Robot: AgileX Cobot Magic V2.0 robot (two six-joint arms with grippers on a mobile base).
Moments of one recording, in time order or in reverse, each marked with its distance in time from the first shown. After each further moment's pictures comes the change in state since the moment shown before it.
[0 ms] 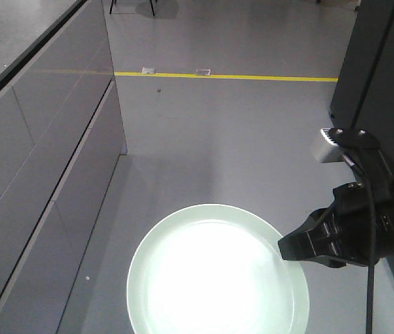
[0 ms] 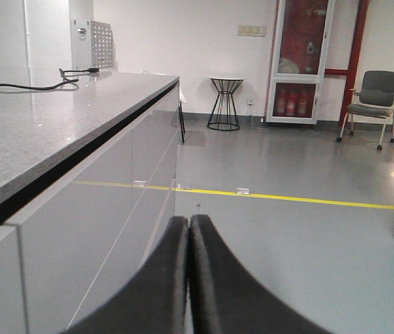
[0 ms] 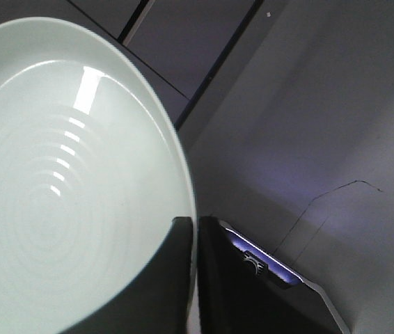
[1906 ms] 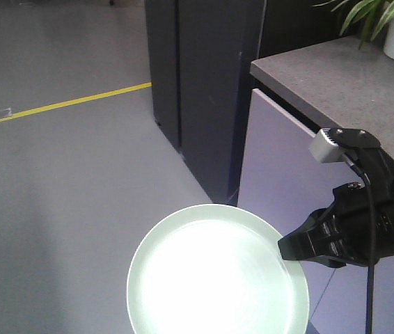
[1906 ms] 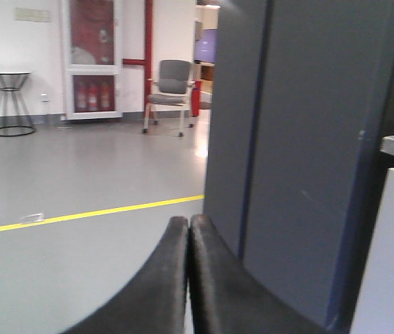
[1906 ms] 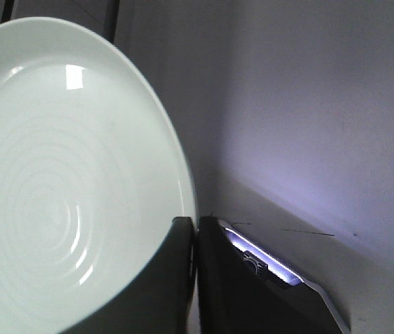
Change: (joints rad) left arm 0.000 0.000 0.000 0.000 0.000 0.000; right arm 0.000 0.000 0.000 0.000 -0.001 0.000
